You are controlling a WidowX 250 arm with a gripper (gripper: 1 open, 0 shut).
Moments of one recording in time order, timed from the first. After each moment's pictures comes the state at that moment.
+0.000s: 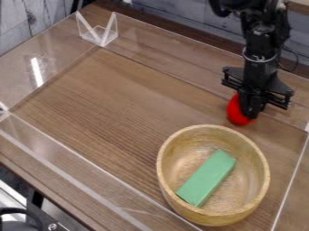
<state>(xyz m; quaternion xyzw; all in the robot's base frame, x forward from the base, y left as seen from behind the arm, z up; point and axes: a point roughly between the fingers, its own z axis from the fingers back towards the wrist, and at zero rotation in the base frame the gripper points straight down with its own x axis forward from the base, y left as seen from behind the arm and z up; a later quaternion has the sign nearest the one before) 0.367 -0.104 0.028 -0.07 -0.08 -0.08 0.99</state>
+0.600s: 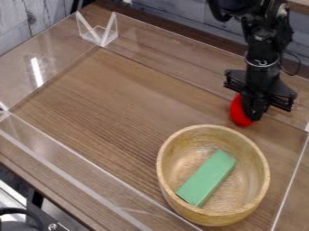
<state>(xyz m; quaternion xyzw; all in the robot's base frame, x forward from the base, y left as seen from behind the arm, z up) 0.367 -0.110 0.024 -0.07 -0.11 -0.07 0.99</state>
